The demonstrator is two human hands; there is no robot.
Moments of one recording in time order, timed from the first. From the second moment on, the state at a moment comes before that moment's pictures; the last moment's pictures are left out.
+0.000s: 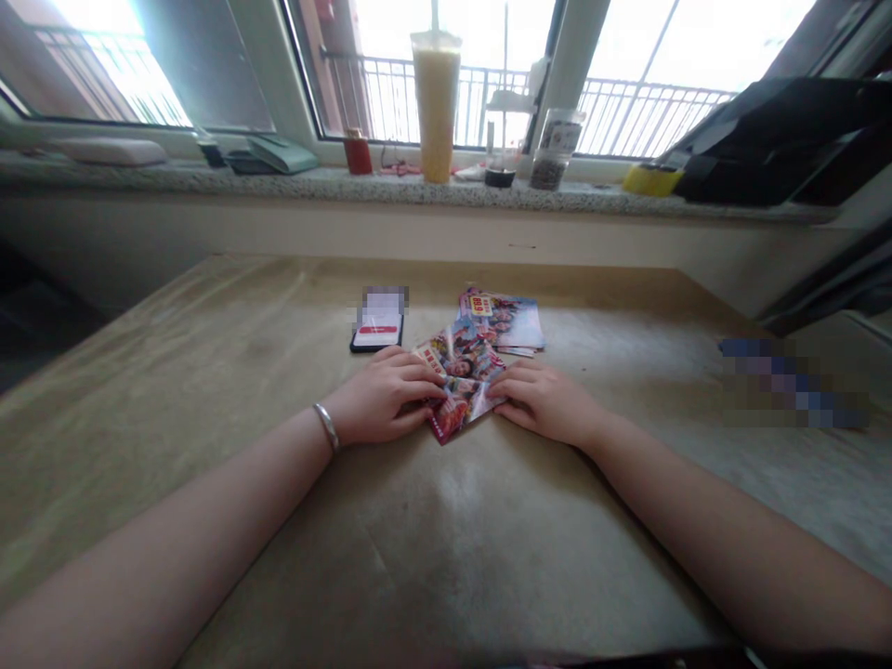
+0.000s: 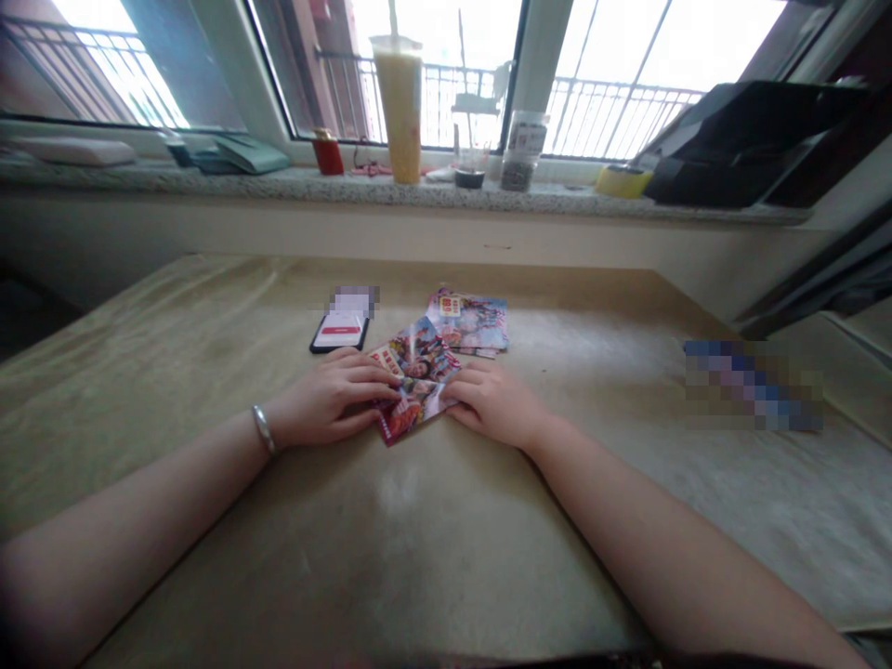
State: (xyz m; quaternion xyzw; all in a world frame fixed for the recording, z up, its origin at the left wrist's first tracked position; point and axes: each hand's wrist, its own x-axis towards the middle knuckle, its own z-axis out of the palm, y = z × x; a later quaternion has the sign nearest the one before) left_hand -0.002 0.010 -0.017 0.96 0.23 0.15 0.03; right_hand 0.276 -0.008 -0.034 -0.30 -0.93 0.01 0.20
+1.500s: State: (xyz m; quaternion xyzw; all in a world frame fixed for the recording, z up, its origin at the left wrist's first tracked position) left_hand 0.012 0.000 -0.018 0.92 0.32 0.17 0.11; right_hand 0.256 -0.006 -0.047 -0.31 -0.88 0.20 0.30
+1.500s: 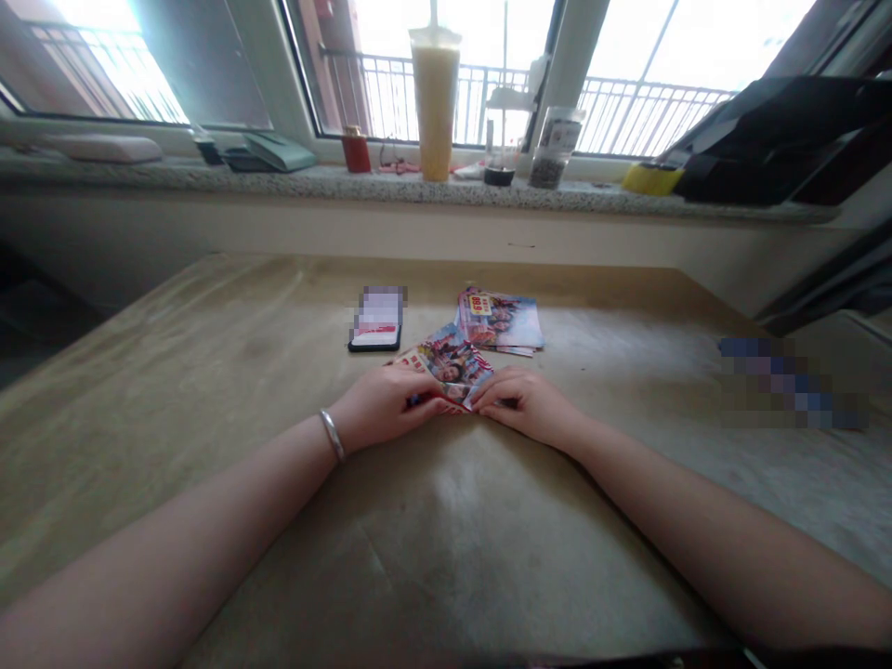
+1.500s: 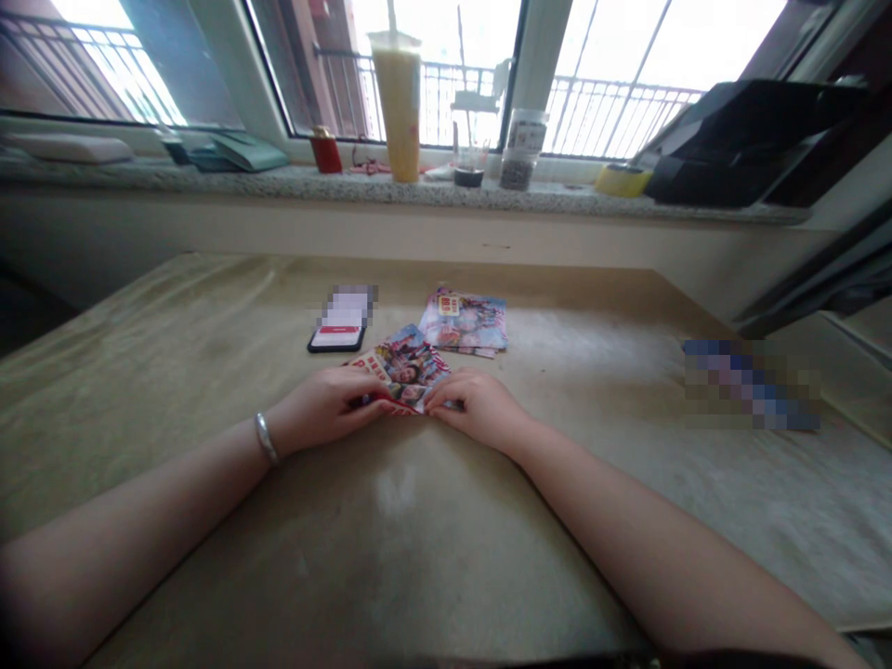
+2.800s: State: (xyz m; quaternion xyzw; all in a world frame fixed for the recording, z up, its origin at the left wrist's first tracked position) left_hand 0.022 0.003 -0.023 0.84 0.52 0.11 0.04; right_hand 0.254 -0.009 -0.050 -0.38 -0.89 0.02 0.24
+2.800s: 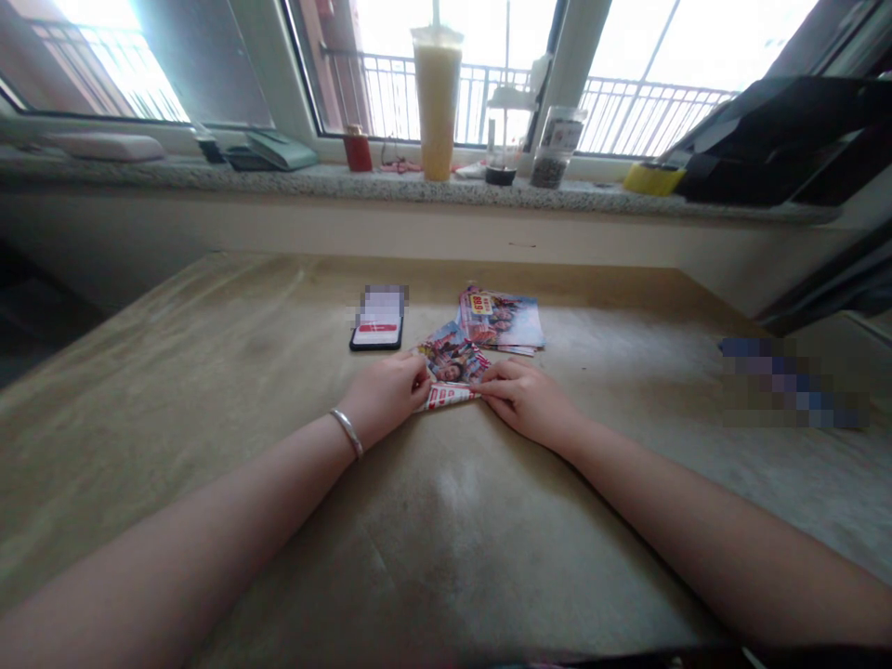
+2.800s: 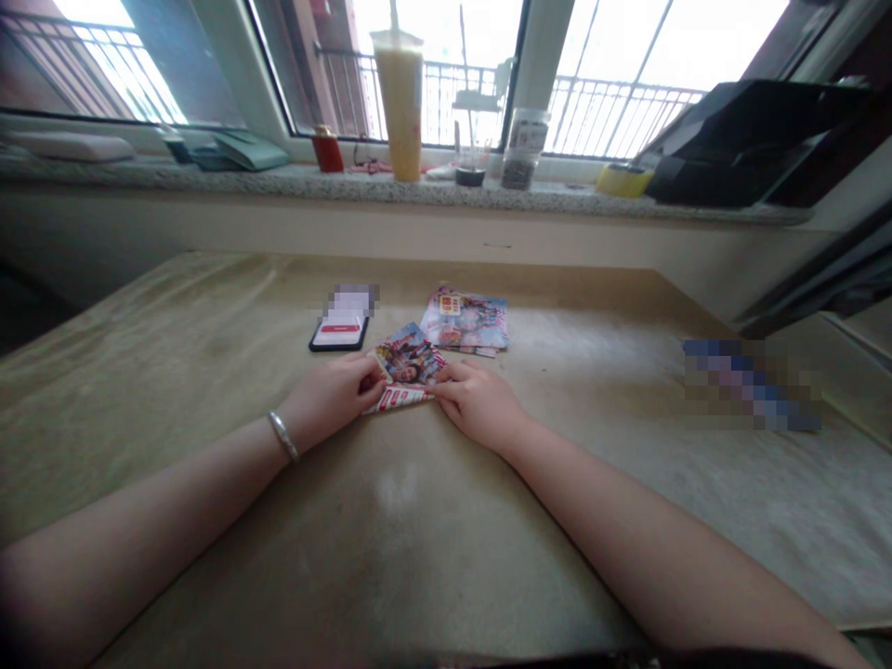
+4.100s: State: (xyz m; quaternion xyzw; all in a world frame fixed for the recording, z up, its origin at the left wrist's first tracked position) left_hand 0.013 0.000 -0.028 0.93 0.34 0.11 -0.08; right_hand 0.257 -0.011 -0.049 -0.35 -0.90 0.01 0.25
